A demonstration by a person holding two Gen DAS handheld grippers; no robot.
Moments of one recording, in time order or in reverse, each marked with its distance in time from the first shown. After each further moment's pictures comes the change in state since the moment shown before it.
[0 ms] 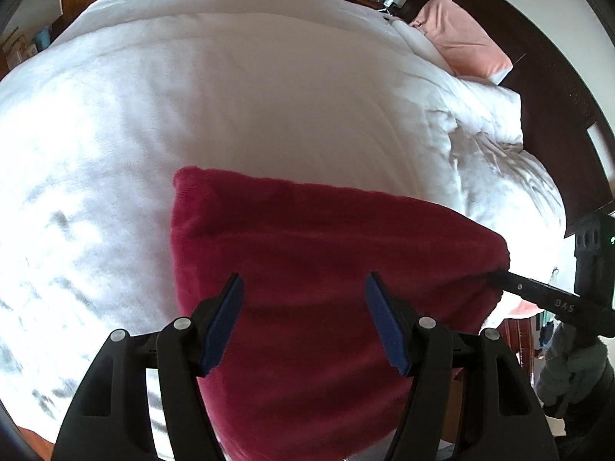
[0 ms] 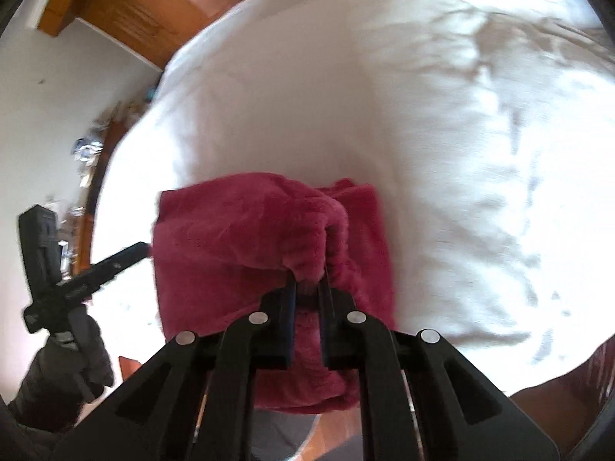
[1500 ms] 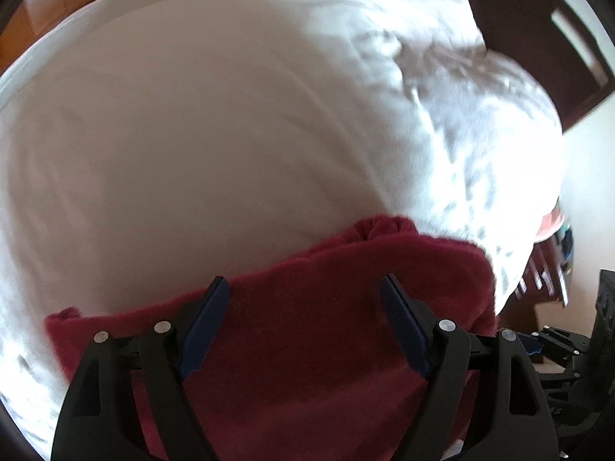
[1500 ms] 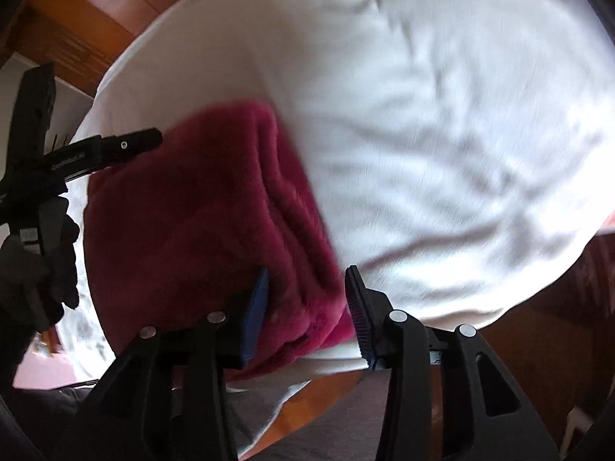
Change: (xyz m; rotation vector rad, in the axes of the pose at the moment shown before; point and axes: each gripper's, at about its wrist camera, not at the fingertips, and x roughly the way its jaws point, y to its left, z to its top) left arm 0.098 -0.087 0.058 0.352 0.152 -0.047; right arm 0.010 -0.002 -0.079 0.156 -0.042 -0.198
